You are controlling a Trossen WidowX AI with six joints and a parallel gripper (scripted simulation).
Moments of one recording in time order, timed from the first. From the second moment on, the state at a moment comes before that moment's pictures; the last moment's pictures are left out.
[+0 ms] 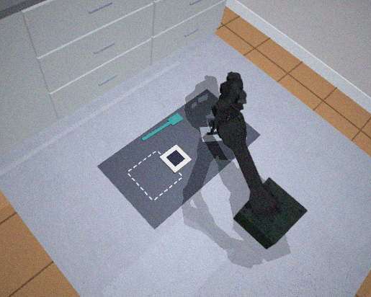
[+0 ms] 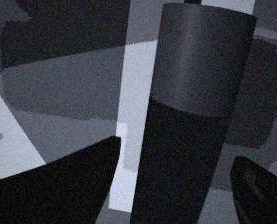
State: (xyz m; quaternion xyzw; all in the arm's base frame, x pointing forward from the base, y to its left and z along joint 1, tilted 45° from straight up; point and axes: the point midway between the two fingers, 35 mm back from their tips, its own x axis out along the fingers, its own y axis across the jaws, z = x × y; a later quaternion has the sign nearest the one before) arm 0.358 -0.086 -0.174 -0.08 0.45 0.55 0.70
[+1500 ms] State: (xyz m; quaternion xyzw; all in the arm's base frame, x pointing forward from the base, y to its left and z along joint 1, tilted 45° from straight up) arm 0.357 -0.085 -0.175 -0.14 0.40 0.59 0.69
